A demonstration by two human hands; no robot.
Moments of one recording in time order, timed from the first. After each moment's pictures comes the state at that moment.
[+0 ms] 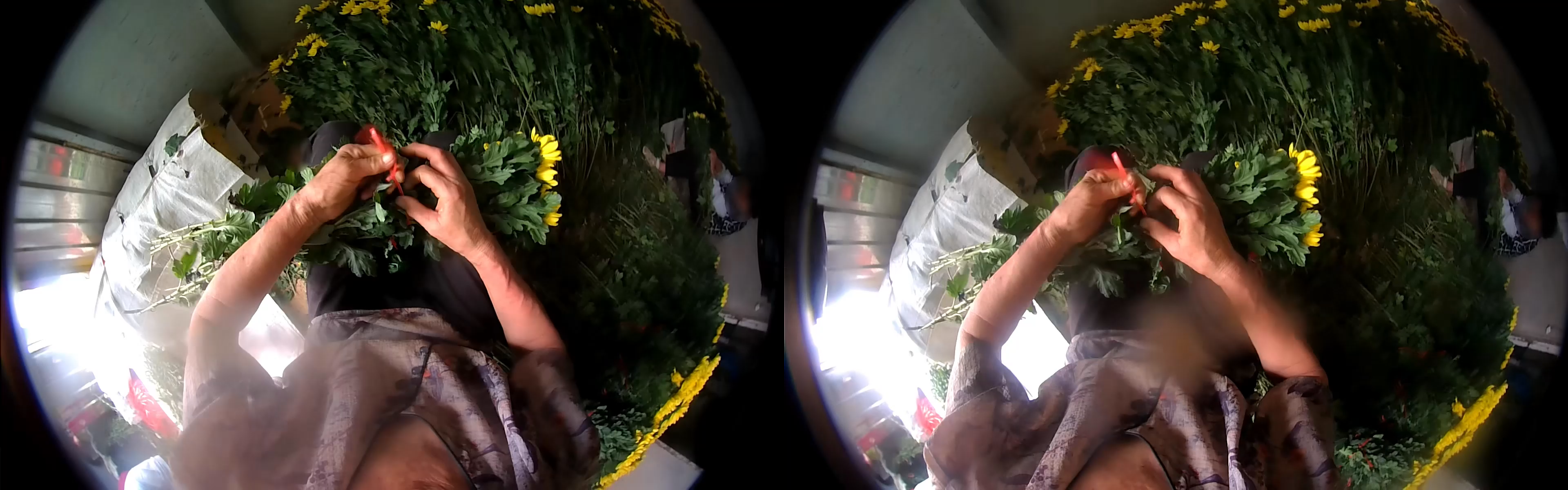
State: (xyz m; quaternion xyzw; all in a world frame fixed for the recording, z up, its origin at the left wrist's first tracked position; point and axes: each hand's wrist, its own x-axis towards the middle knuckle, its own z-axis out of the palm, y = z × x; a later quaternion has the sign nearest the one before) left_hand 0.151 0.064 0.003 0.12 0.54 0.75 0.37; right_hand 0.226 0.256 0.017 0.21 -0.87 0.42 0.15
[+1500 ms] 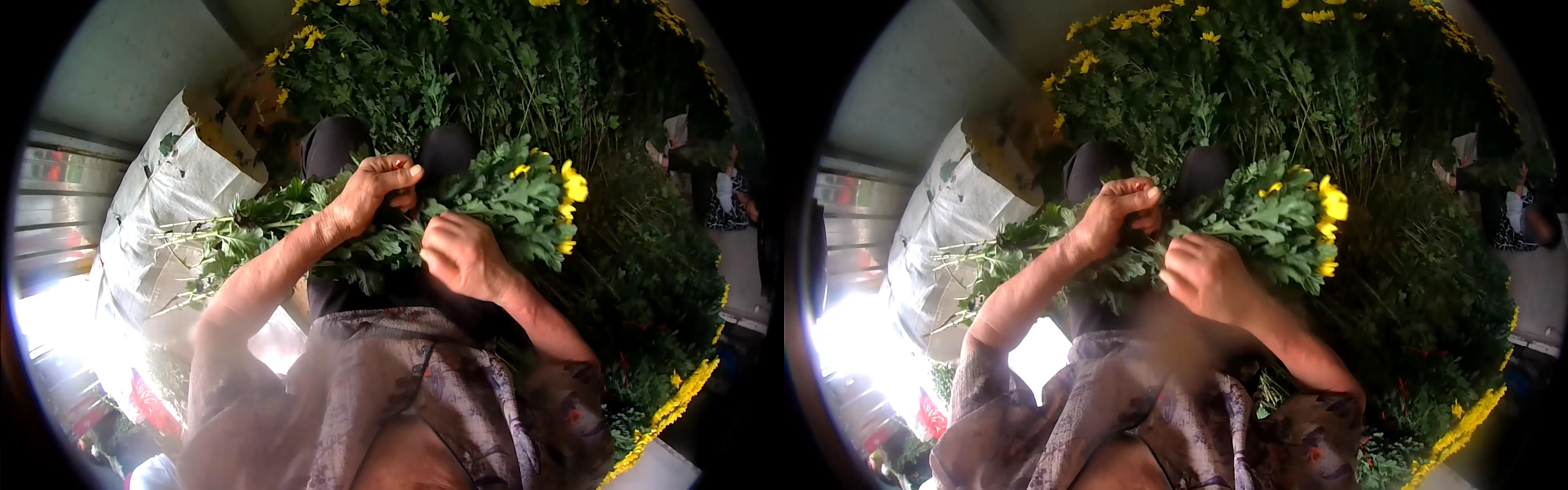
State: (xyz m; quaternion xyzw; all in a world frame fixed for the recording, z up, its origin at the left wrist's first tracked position) left_hand 0.173 0.091 0.006 0.08 0.52 0.75 0.40; right_hand 0.275 0.273 0.025 0.29 -0.88 0.38 0.05
